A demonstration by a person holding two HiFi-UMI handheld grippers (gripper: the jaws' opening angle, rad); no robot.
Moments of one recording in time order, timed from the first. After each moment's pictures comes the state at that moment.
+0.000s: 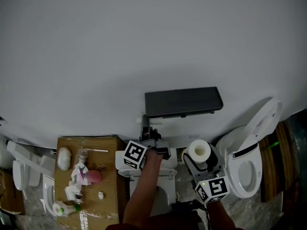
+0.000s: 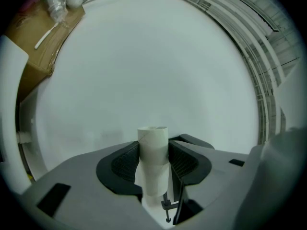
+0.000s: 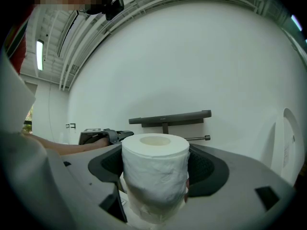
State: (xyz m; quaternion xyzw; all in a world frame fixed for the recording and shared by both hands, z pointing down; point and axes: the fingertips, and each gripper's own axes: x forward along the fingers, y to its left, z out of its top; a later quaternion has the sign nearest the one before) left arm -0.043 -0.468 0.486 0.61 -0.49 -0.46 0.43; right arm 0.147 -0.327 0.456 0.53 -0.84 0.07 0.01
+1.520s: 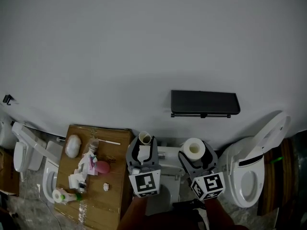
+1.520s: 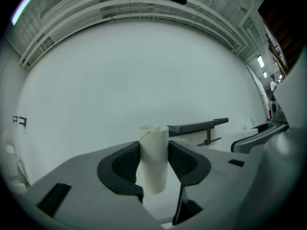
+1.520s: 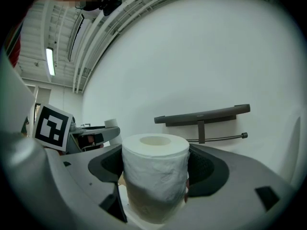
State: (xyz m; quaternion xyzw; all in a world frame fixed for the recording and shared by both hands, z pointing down) left arm -0.092 -0.332 0.405 0.72 -0.69 0.00 -0.05; right arm 0.060 -0.322 0.445 0.47 -0.88 0.07 0.02
